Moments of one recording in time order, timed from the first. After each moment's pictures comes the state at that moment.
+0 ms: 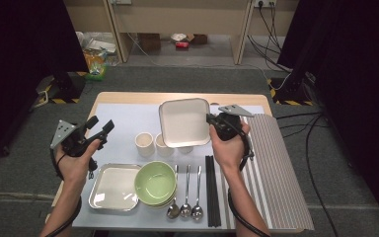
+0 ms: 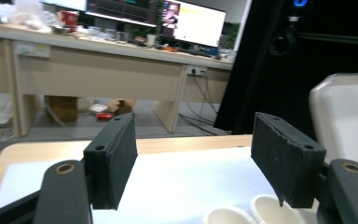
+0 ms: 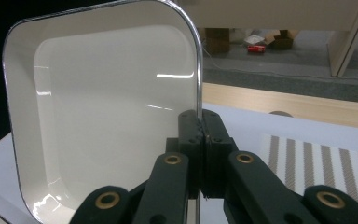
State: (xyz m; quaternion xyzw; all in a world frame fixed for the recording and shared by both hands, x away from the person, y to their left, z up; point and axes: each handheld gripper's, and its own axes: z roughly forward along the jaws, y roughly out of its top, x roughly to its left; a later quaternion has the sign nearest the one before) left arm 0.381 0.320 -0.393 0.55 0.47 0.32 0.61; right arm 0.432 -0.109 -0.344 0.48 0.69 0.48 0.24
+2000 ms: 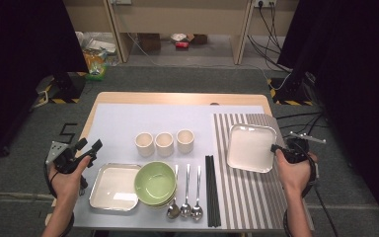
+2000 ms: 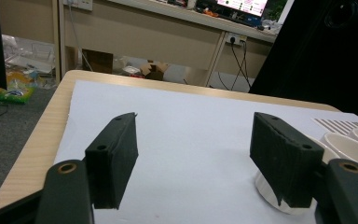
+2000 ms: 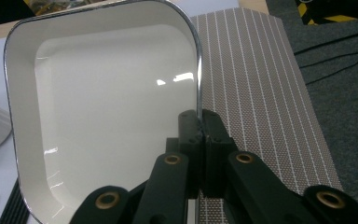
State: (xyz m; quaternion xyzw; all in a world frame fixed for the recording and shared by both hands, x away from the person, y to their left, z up) left arm 0.368 0.356 -0.458 0.55 0.54 0.31 0.56; right arm 0.401 -0.293 -0.405 0.66 0.63 0.36 0.20
